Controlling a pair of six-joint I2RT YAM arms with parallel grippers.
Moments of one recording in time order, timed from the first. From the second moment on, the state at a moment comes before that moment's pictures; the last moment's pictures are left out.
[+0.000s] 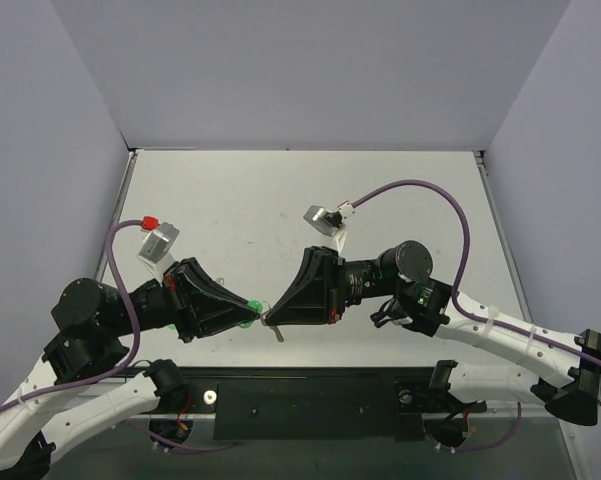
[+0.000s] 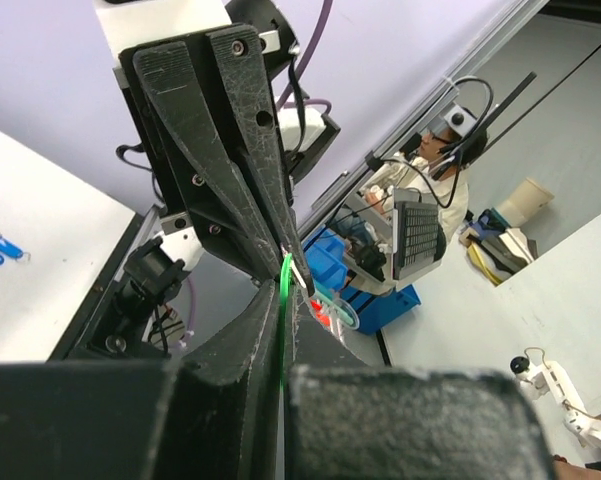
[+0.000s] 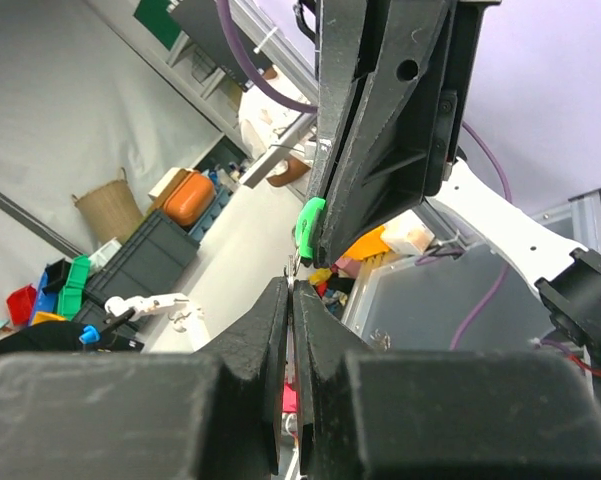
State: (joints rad) left arm -0.91 0.55 0.98 -0.12 0.48 -0.93; right arm 1.09 1.09 0.96 0.56 -0.69 1.09
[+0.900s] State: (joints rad) left arm -0.90 0.55 1.02 -0.15 0.53 -0.90; right arm 1.18 1.08 1.05 0.18 -0.73 0.86
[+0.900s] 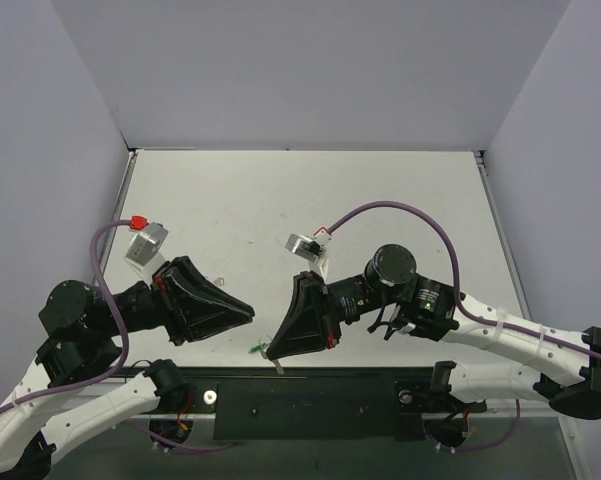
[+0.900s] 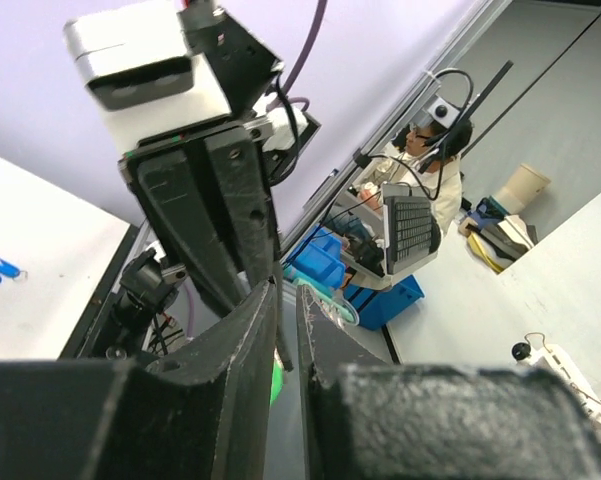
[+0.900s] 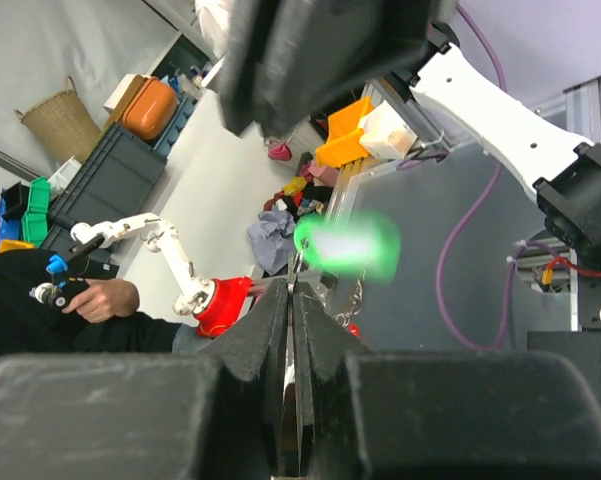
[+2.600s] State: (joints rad) left arm -0.90 0.46 0.81 -0.04 0.54 -1.04; right arm 1.19 1.13 1.20 -0.18 -0.69 0.65
